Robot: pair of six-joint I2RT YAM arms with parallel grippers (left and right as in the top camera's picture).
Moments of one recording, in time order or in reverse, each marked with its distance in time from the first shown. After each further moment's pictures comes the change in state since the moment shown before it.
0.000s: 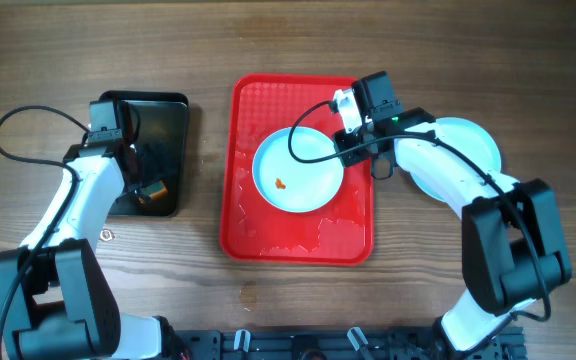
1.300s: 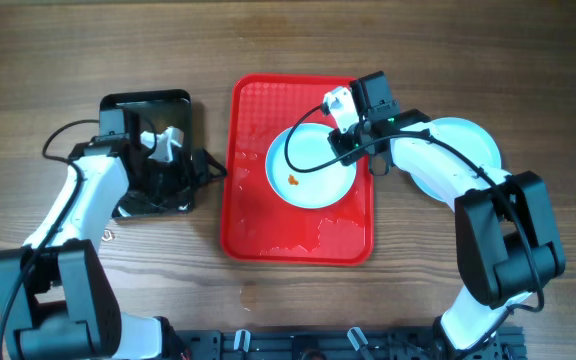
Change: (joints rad) left arm -0.045 0.000 0.002 -0.180 0.749 0.145; right arm 0.000 0.029 -0.005 0.112 0.004 -0.187
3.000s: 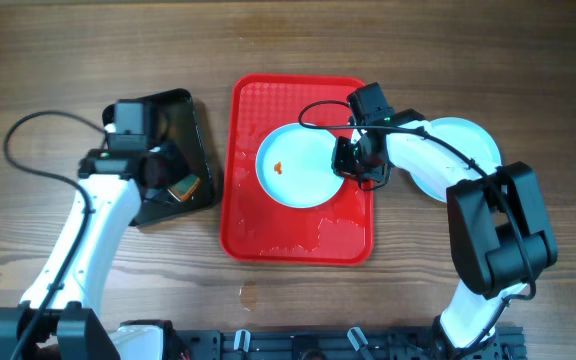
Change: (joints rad) left arm -0.110 -0.185 0.006 0.068 -0.656 -0.432; right arm -0.002 0.050 0.008 -0.240 -0.107 0.822
